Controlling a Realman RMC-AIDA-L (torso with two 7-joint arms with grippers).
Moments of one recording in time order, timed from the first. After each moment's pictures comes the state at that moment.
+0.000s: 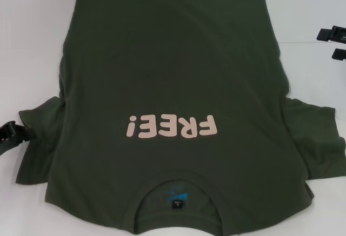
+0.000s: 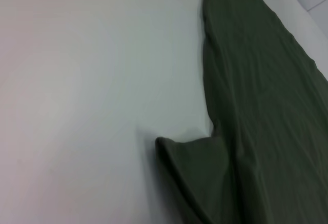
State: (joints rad) left arm -0.46 -2.03 0.41 0.68 2.30 1.20 -2.35; right arm 0.64 1.85 -0.53 -0.57 -2.04 -1.25 2.33
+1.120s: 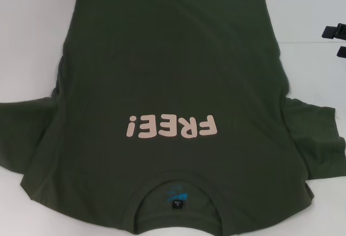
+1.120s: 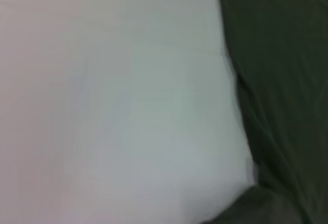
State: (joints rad) left arm -0.60 -1.97 0.48 1.00 2.70 1.31 -2.47; right arm 0.64 1.84 -0.52 -0.57 -2.04 -1.25 2.33
